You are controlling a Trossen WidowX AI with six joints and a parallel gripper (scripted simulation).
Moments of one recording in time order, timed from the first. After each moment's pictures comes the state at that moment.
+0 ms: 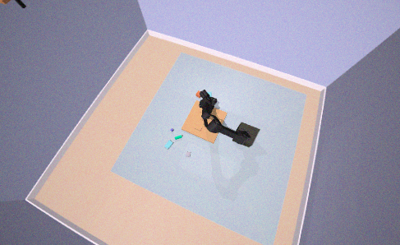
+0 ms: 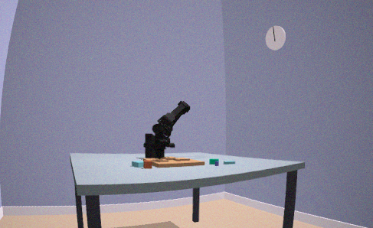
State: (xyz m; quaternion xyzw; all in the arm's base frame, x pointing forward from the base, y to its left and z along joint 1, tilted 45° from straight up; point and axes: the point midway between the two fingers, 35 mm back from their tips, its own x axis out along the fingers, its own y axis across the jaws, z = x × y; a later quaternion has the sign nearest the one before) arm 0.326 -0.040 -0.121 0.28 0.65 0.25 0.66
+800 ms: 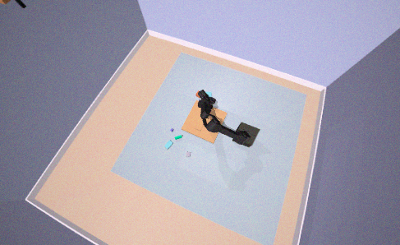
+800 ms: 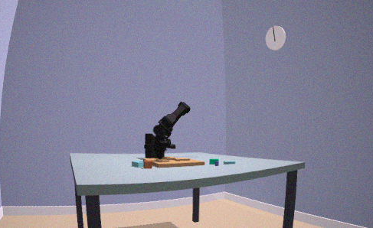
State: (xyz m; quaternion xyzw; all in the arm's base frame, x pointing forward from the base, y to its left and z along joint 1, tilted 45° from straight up) arm 0.338 -0.036 -0.126 0.28 0.65 0.26 0.66
